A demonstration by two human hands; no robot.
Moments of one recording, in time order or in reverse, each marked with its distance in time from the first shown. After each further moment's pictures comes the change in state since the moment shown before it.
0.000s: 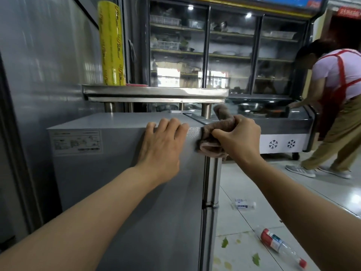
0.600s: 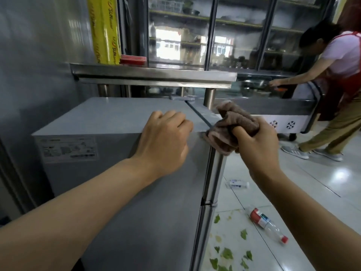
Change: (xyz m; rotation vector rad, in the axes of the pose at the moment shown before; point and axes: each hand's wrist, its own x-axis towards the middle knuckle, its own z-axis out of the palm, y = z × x) left_hand 0.031 -0.019 -0.019 -0.252 0.005 0.046; right_hand 0.009 0.004 -0.008 0.272 -0.089 0.186
